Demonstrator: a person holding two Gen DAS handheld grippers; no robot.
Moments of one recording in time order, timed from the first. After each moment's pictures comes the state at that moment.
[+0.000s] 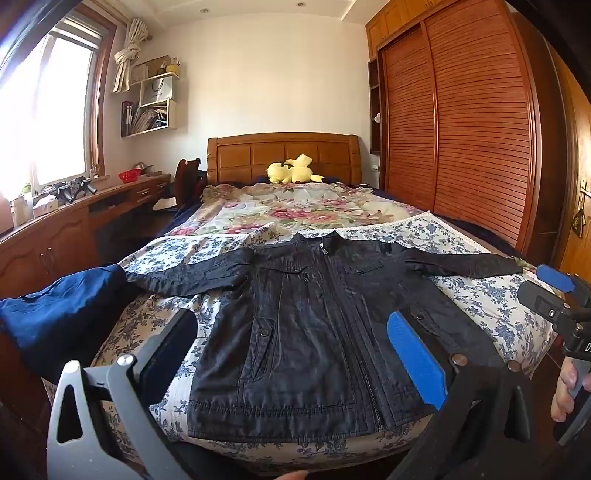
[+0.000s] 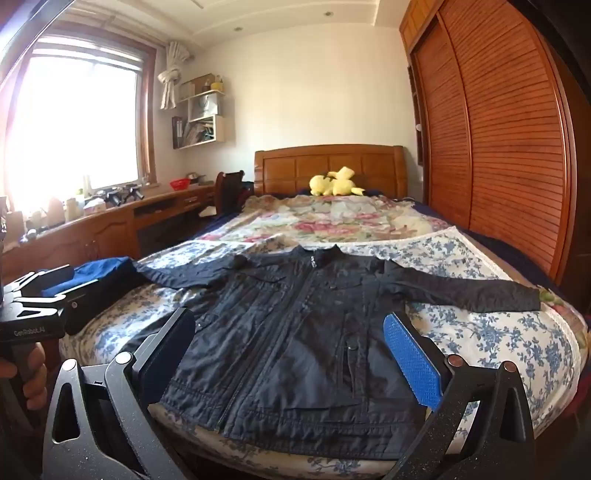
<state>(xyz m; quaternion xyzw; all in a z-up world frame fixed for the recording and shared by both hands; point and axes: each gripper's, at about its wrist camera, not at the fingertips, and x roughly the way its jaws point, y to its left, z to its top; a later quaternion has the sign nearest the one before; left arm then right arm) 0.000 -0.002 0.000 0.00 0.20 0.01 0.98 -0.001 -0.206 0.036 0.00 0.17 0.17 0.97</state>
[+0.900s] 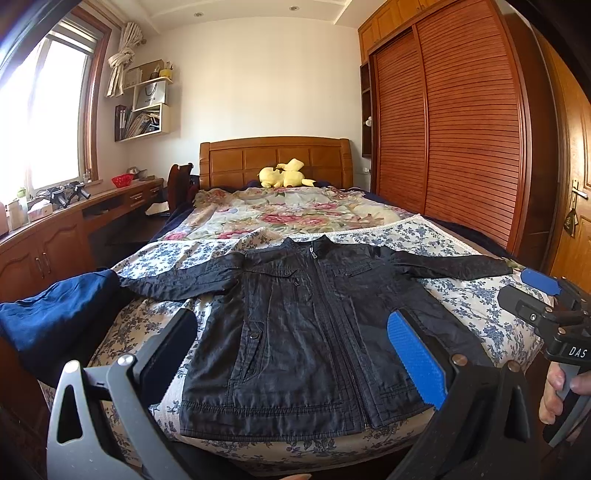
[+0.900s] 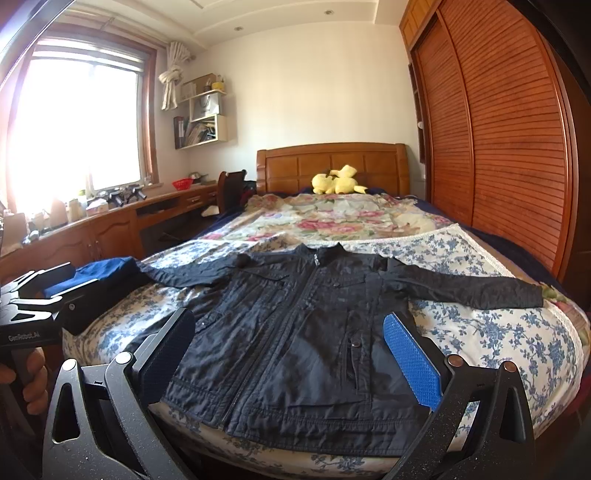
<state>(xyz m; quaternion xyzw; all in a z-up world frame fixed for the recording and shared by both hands) -0.011 -0.014 0.009 0.00 0.19 -0.01 0.98 0.000 -0.205 0.031 0.00 0.18 0.17 0.97</state>
